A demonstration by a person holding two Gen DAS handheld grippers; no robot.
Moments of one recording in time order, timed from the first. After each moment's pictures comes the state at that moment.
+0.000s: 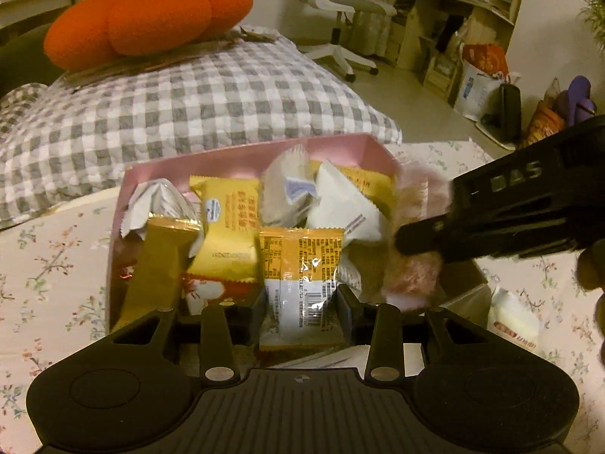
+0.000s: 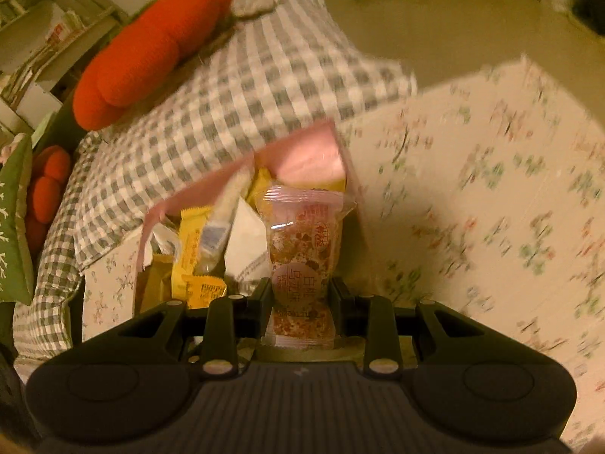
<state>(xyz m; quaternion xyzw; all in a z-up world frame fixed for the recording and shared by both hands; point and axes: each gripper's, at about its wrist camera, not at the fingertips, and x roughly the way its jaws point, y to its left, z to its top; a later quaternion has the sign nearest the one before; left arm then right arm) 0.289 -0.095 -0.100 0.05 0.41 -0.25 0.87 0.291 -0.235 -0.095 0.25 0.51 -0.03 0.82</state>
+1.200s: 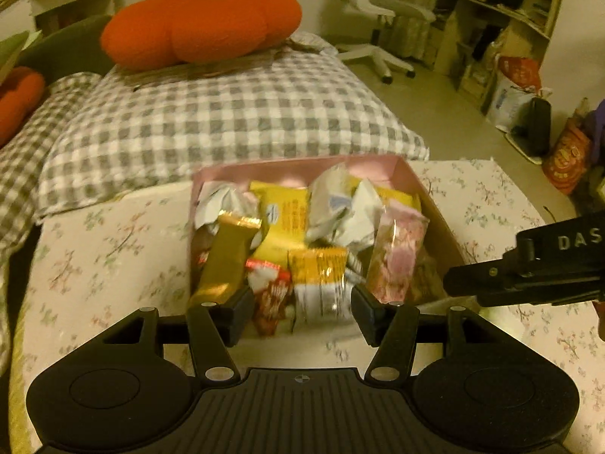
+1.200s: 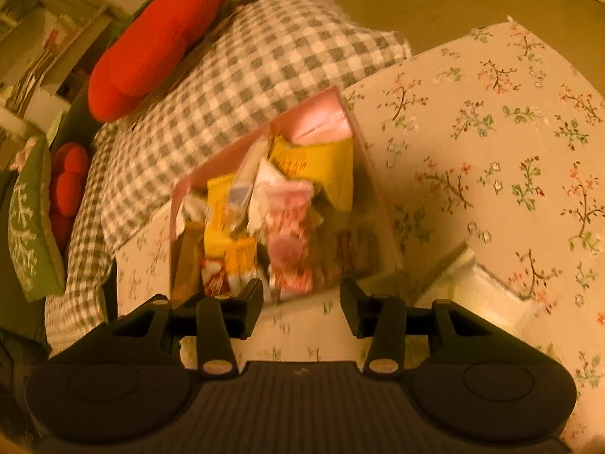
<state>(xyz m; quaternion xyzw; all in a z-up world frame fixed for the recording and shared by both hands) 0.265 -0.062 -0.043 0.04 0.44 -0.18 0.88 0.259 -0.228 -0.053 0.27 0.54 -0.01 0.79</state>
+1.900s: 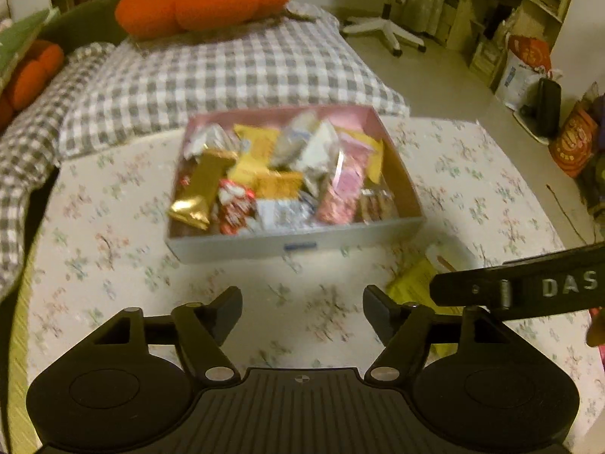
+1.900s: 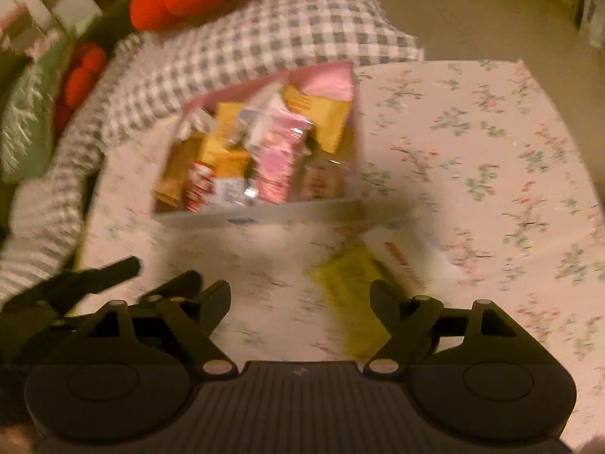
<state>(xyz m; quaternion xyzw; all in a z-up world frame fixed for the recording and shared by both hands) 0.191 -0.095 -0.034 0.04 0.49 -0.15 0.86 0.212 -0.218 -0.035 0.11 0.59 0.02 0.80</state>
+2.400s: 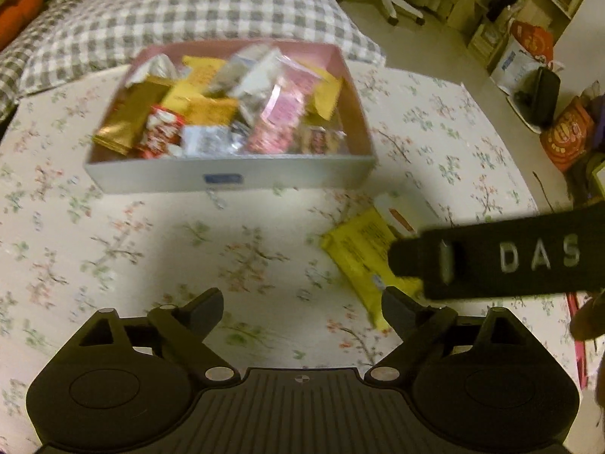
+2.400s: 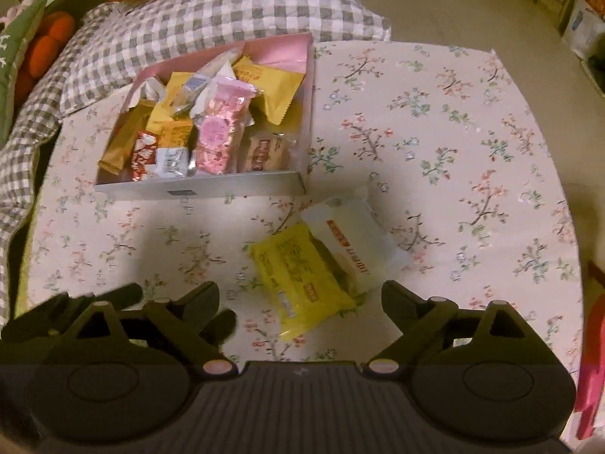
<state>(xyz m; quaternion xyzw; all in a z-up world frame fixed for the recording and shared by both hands) 0.171 -0.146 -0.076 0.00 0.54 -0.16 0.83 0.209 -0.233 -0.047 0.05 0.61 -0.02 0.79</state>
